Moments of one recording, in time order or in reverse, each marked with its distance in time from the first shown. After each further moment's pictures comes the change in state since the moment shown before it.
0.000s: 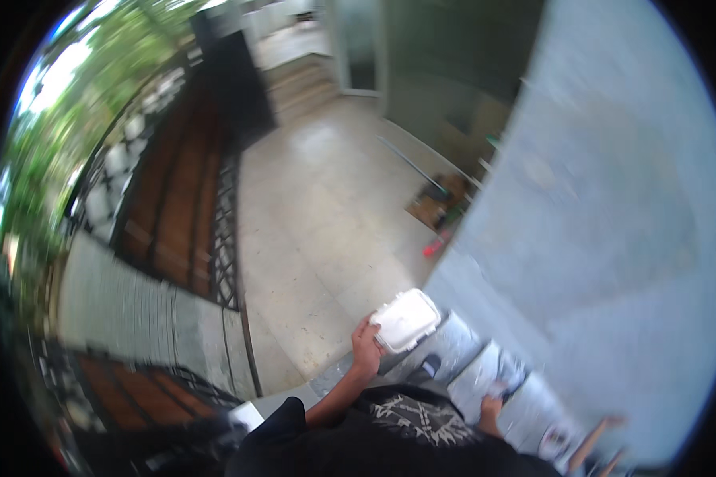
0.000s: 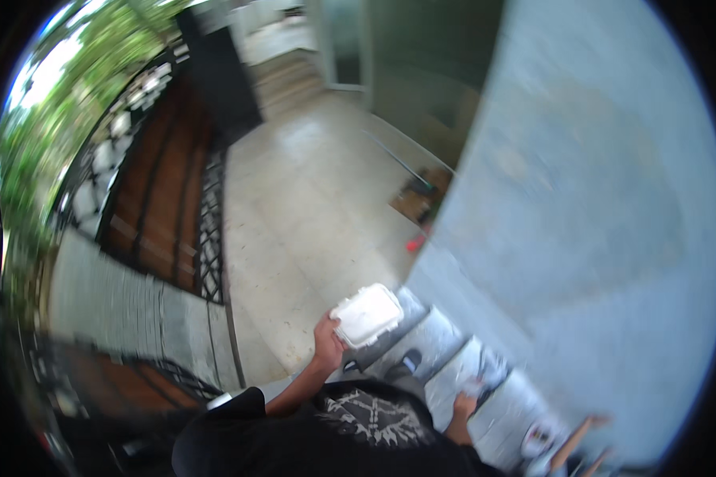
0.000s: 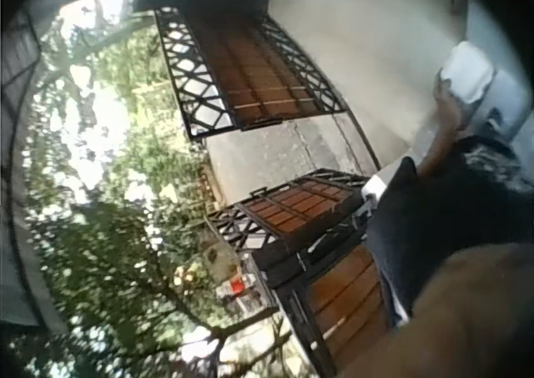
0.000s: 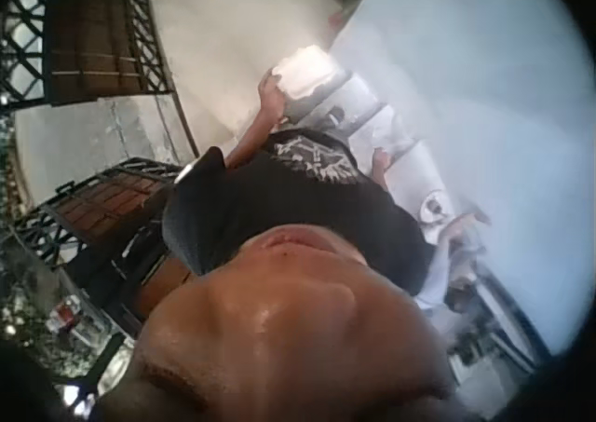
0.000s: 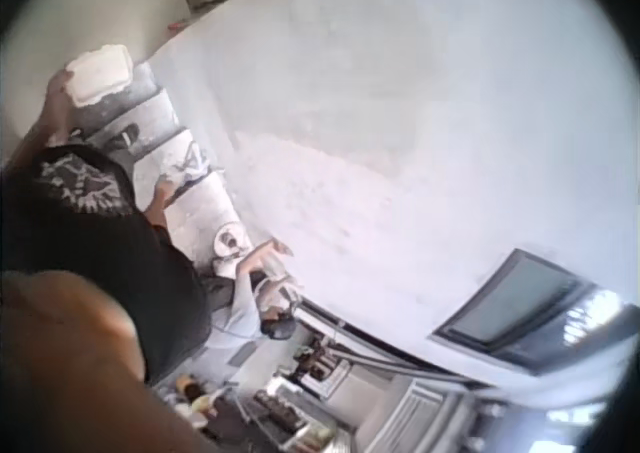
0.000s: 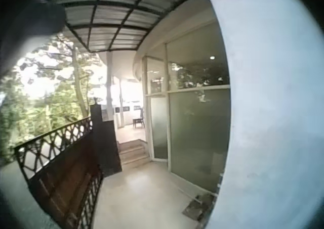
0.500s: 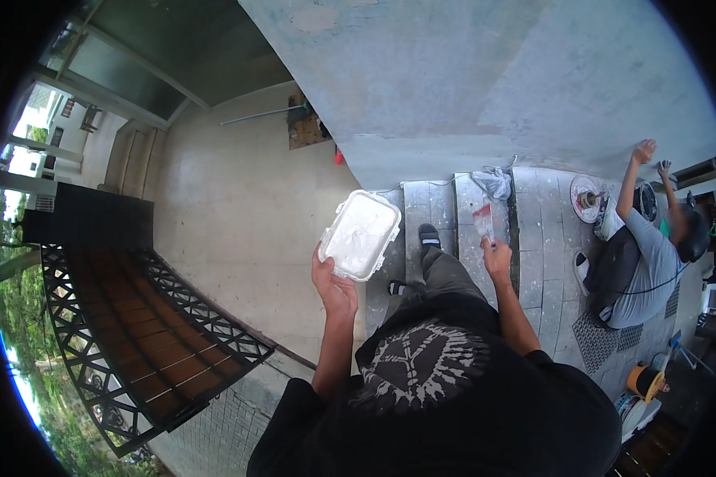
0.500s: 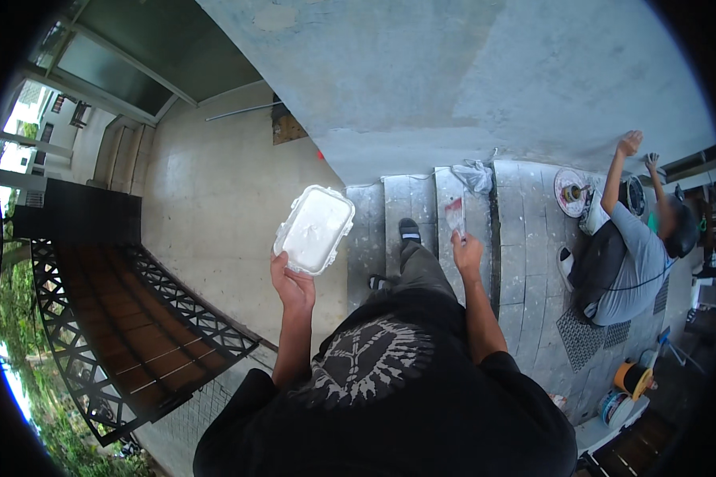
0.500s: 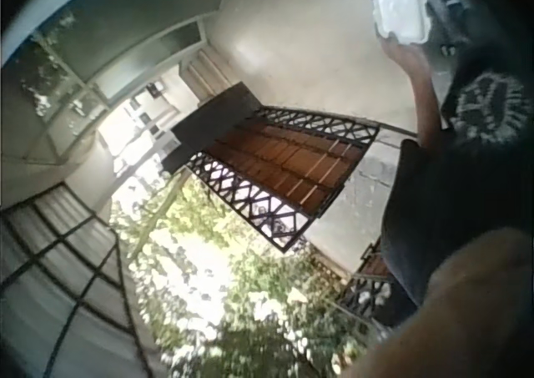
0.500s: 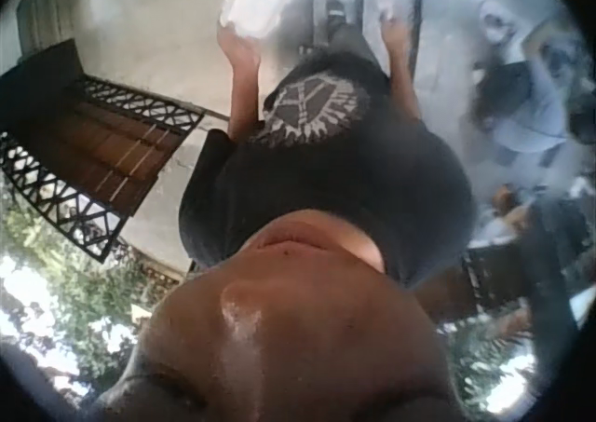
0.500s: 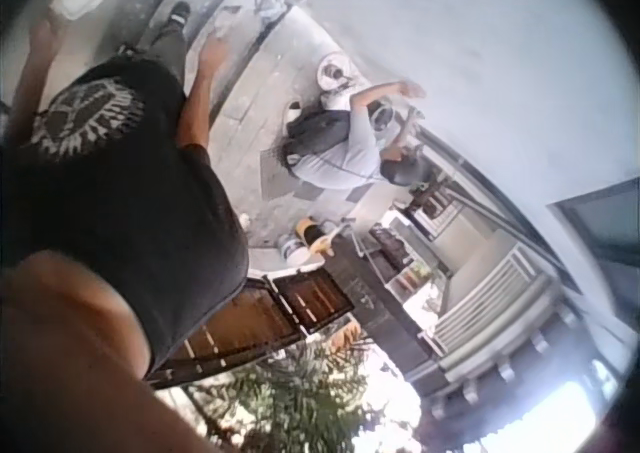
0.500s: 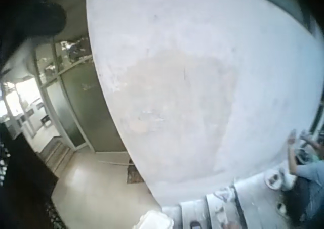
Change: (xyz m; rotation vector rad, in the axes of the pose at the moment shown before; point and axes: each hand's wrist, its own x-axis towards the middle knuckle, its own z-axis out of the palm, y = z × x) left_hand 0.010 0.044 -0.003 0.175 -0.466 -0.136; right_hand -0.141 -0.157 -0.087 0.328 0.089 0.200
